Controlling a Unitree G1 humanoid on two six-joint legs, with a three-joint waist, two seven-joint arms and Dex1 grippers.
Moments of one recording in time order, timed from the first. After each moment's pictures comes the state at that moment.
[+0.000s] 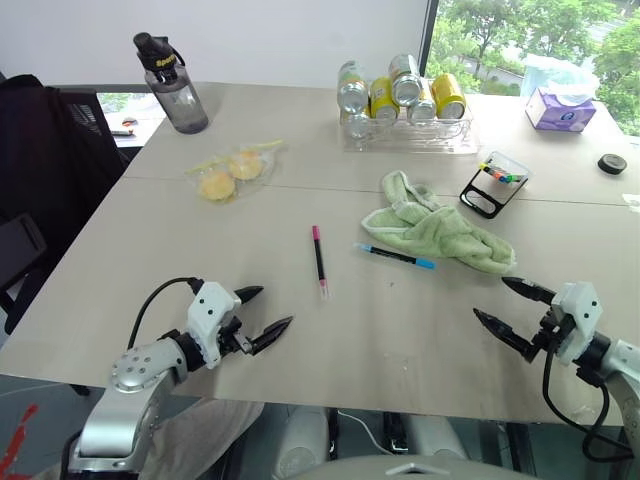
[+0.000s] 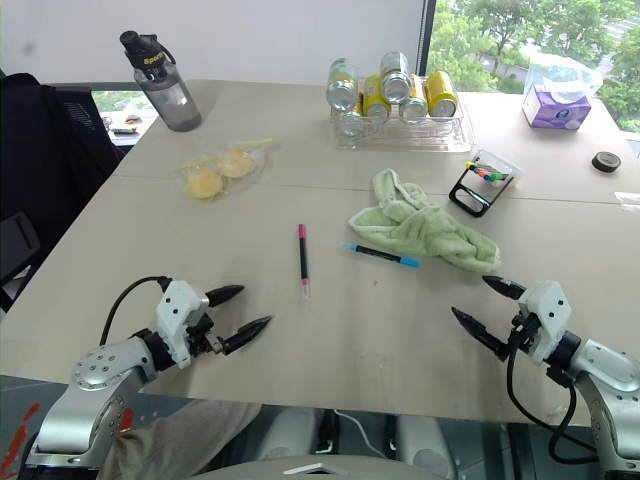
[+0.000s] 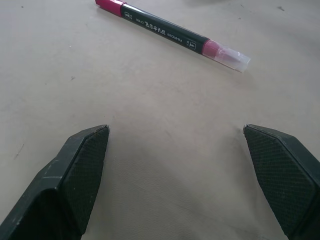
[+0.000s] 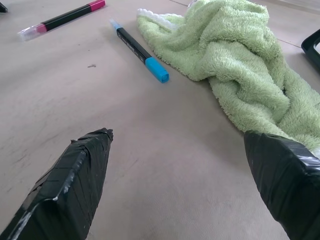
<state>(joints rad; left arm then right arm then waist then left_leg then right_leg) 0.22 0.61 0.15 -0.26 -0.34 0.21 -0.81 0.24 -0.60 -0.25 -0.19 0.42 0.06 0.91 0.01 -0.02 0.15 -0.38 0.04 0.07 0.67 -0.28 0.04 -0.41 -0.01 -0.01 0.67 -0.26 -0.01</state>
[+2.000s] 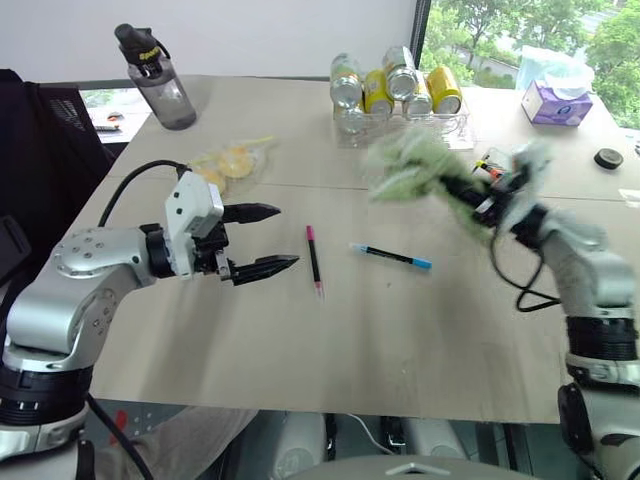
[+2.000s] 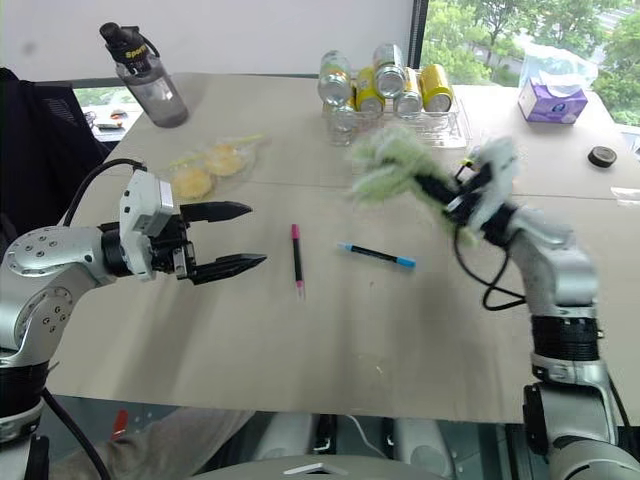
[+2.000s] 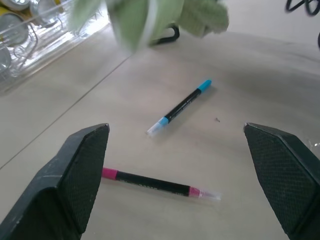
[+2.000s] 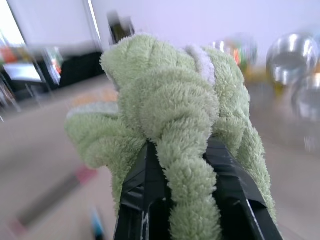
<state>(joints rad) -0.27 0.92 0.20 -0.34 -0.66 0.56 -1.05 -0.52 -0.47 -0.30 -0.12 0.69 0.55 0.77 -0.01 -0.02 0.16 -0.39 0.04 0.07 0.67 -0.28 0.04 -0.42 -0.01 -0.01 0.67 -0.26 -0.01</state>
